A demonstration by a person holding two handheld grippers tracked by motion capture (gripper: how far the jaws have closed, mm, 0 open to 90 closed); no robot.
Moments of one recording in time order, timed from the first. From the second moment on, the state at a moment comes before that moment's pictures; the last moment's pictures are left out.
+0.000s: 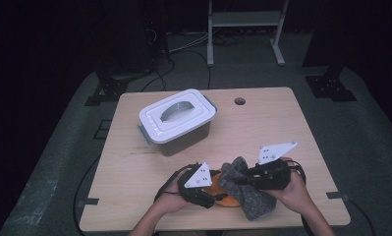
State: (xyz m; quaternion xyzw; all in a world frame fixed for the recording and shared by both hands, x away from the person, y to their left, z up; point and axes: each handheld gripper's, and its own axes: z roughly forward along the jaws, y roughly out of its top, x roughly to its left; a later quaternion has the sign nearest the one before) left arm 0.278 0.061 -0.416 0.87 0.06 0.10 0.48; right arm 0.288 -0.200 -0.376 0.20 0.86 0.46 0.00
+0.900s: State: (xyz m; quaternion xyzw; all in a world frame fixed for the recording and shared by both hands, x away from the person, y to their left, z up) left arm 0.278 0.059 -0.414 0.87 0.06 0.09 0.47; right arm 0.289 -0.201 -0.377 0.21 0.86 0.47 0.00
